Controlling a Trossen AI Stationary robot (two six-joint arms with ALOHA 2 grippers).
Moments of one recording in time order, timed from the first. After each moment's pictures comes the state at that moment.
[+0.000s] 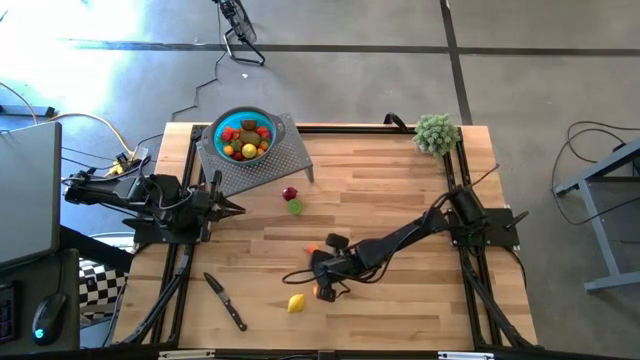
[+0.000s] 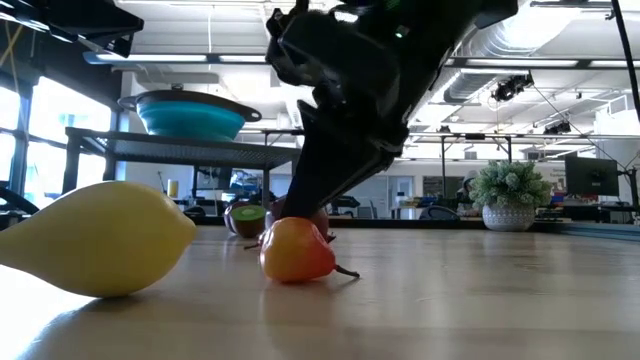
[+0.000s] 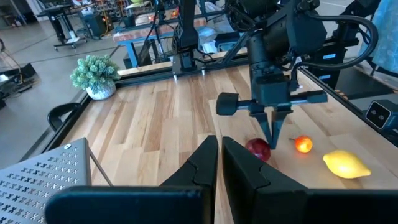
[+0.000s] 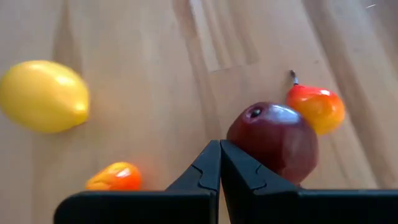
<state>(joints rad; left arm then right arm) -0.20 0.27 0.46 -0.35 -0.14 0.13 0.37 2.09 1.40 -0.29 0.26 0.54</state>
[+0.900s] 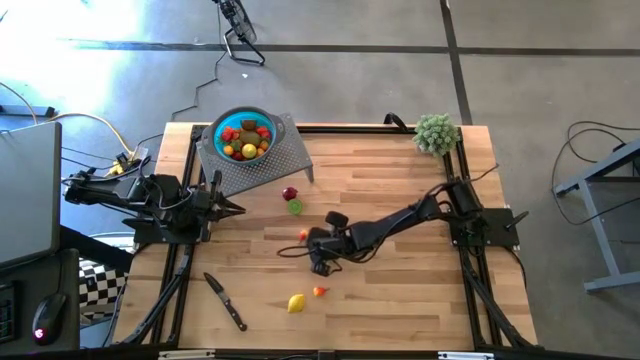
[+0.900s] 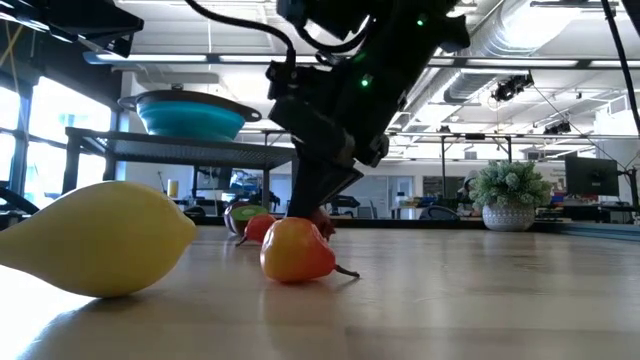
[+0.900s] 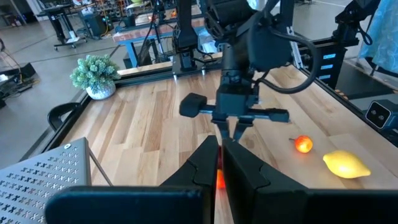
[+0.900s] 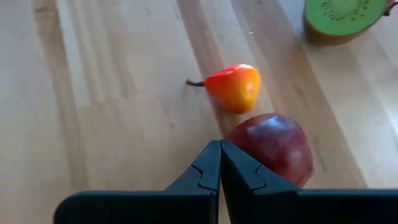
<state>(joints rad) -0.20 0.27 0.46 -0.35 -0.14 0.13 0.25 2.09 1.40 -0.34 0.37 0.45</state>
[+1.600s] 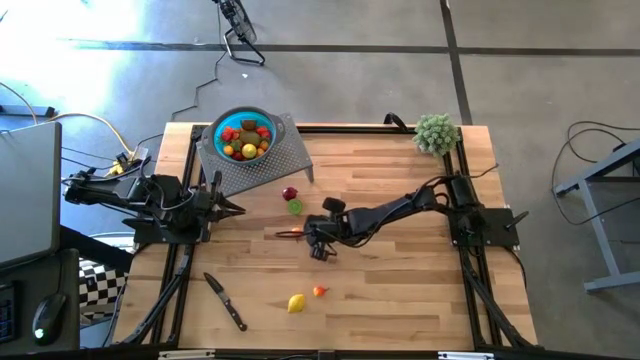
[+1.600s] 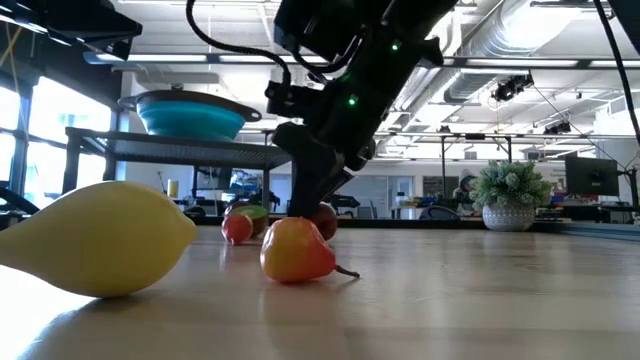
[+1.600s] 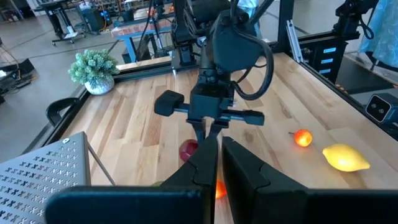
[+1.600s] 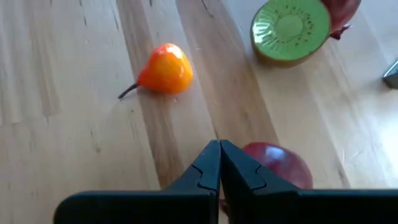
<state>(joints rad) -0.20 0.27 0.46 -0.37 -0.14 0.12 0.15 2.09 1.40 -0.33 0.37 0.31</state>
